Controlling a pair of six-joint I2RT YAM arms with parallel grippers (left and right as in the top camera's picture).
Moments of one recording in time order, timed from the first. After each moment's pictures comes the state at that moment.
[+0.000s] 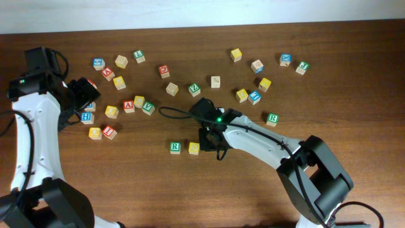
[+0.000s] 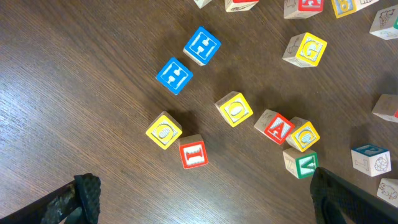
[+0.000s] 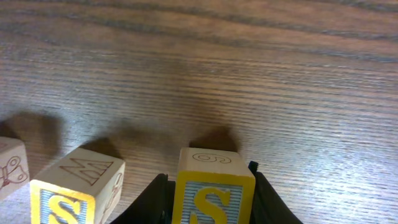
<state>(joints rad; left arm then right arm) 0.28 1.70 1.55 -1.10 -0.03 -0.47 0.69 1.90 1.22 -0.70 0.02 0.65</state>
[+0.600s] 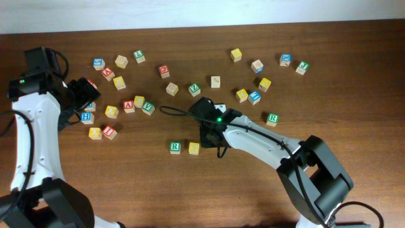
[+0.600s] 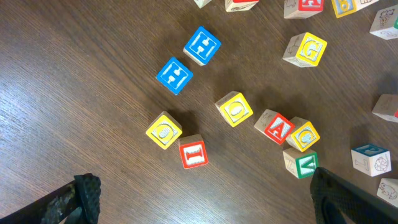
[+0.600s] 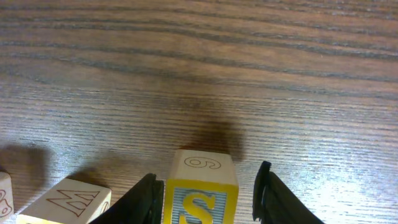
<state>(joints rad) 0.28 1.70 1.55 -1.10 -0.03 -0.47 0.69 1.90 1.22 -0.67 0.11 0.65</state>
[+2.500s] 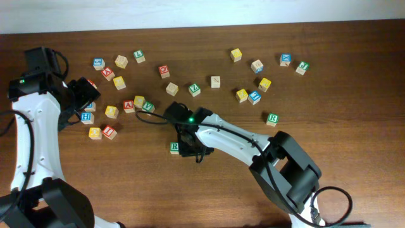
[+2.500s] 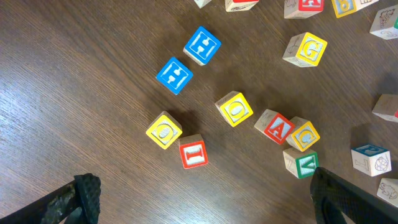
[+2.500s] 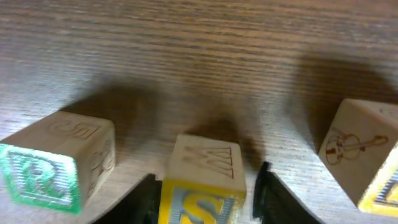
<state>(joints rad) 0.28 1.70 1.55 -1.10 -0.03 -0.47 0.82 2.08 1.47 -0.86 -0.04 0.76</state>
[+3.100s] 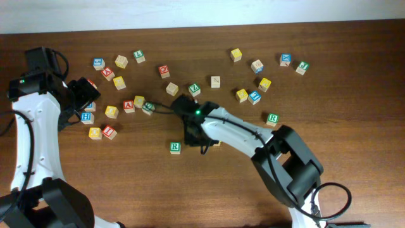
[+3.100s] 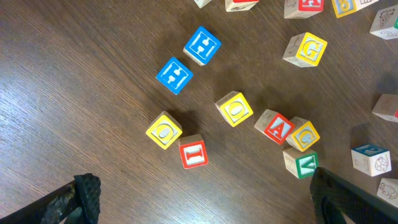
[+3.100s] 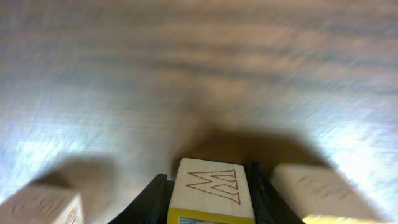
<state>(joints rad) 0.28 1.70 1.55 -1.10 -0.03 -0.47 0.74 2.10 1.47 -0.80 0.03 0.74</state>
